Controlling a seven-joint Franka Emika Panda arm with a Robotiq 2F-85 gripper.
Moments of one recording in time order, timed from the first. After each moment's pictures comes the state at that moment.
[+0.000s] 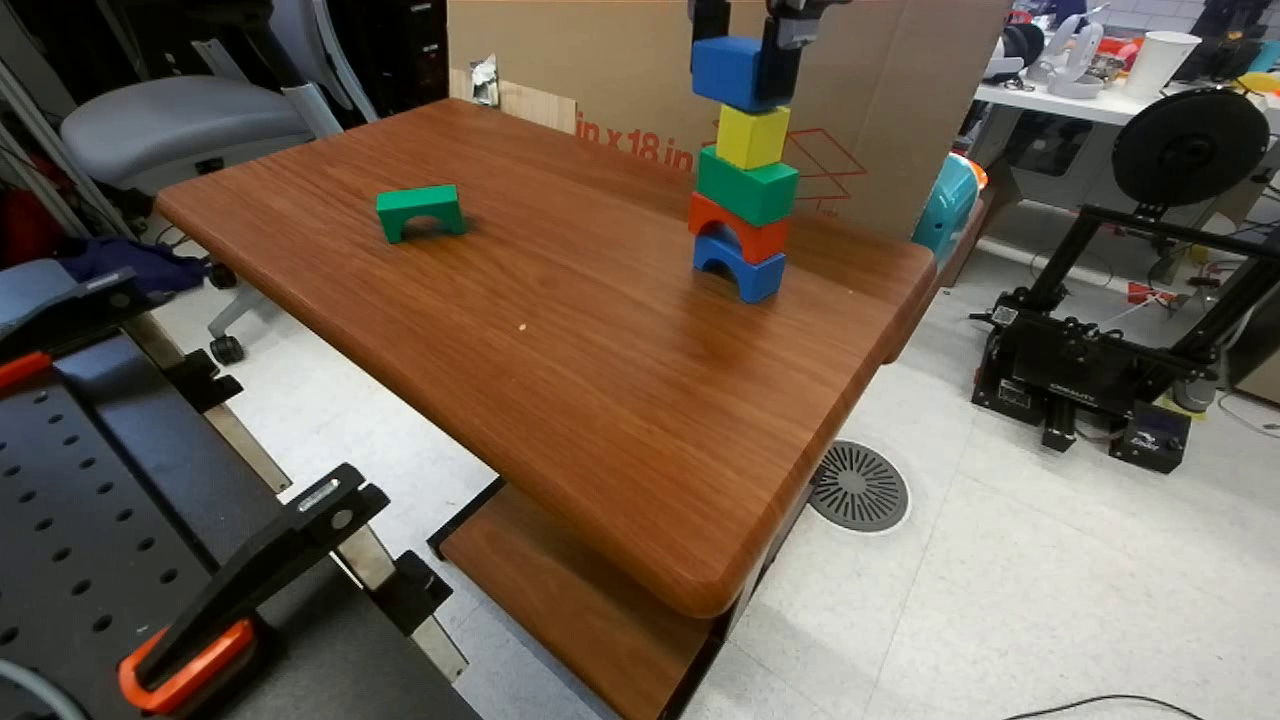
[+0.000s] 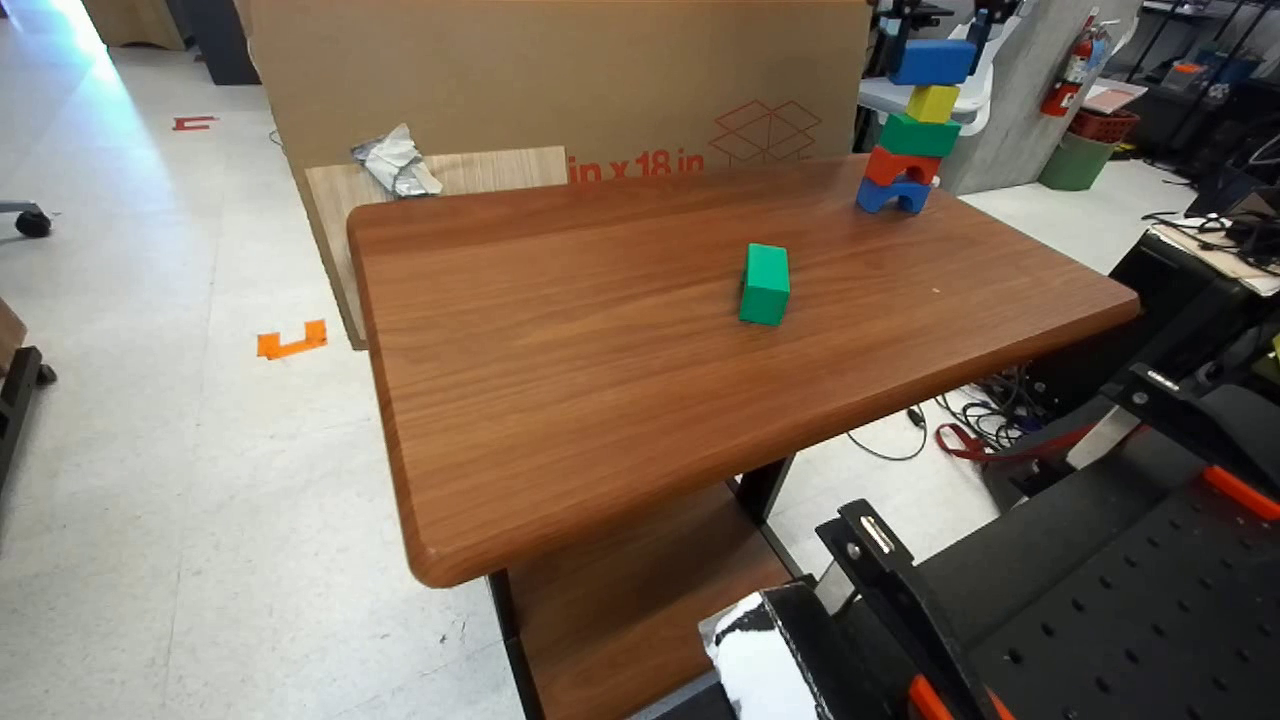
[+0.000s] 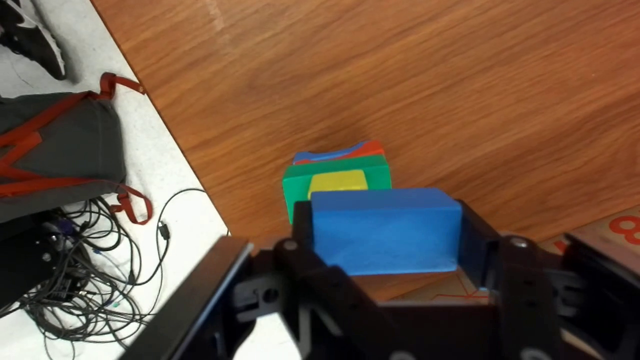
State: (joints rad) arm -0.09 0.54 -0.12 -1.72 -0.01 2.20 0.23
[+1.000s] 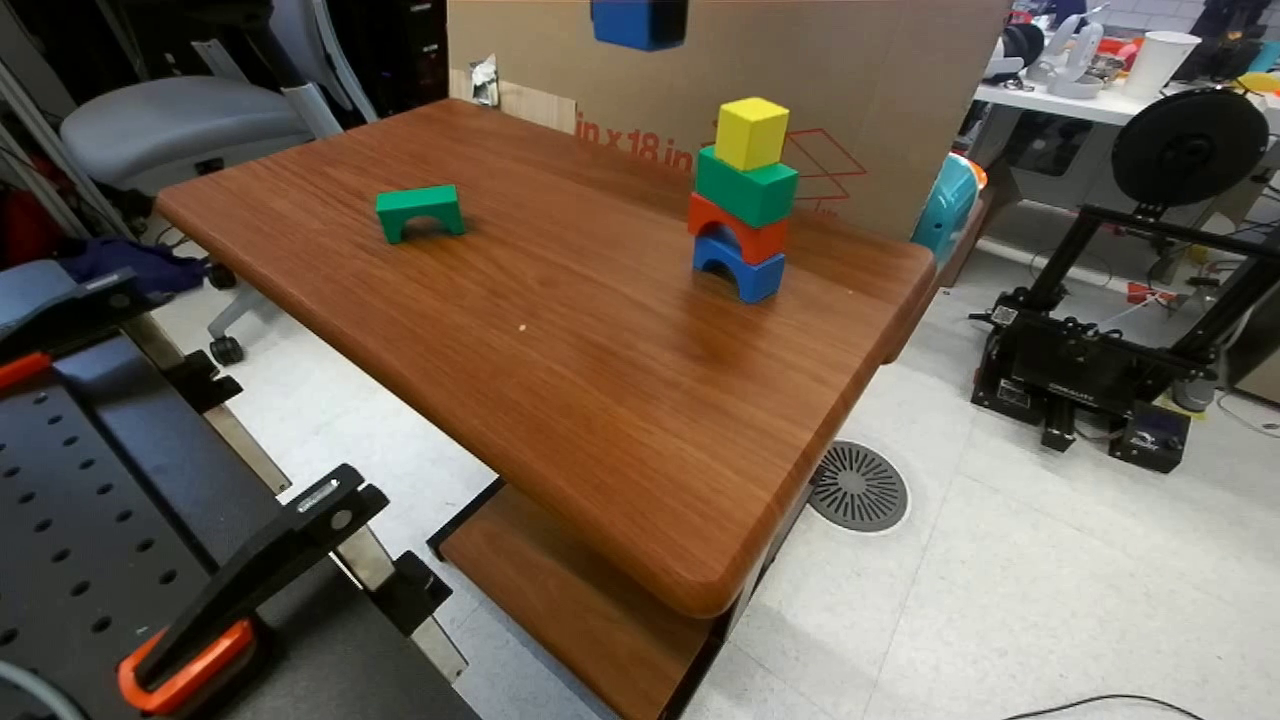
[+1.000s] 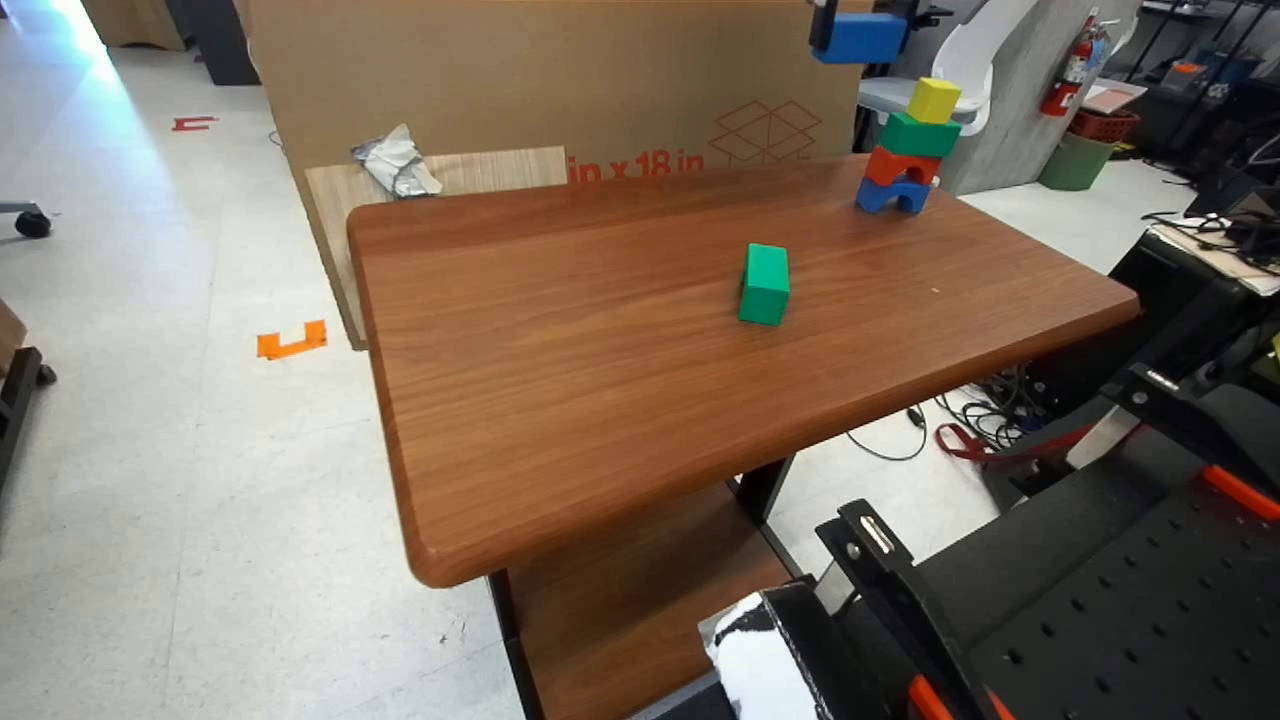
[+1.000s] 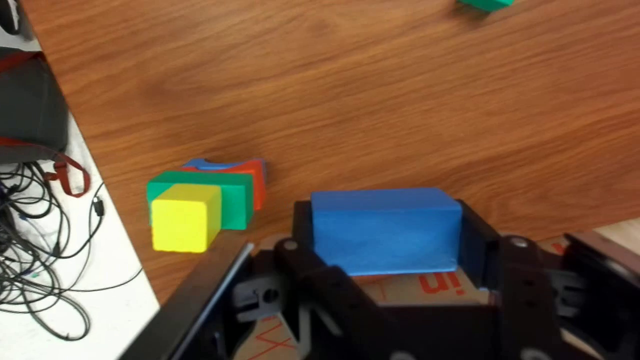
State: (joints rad) arm -0.03 0.49 -0.05 -1.75 -0.01 2.19 0.16
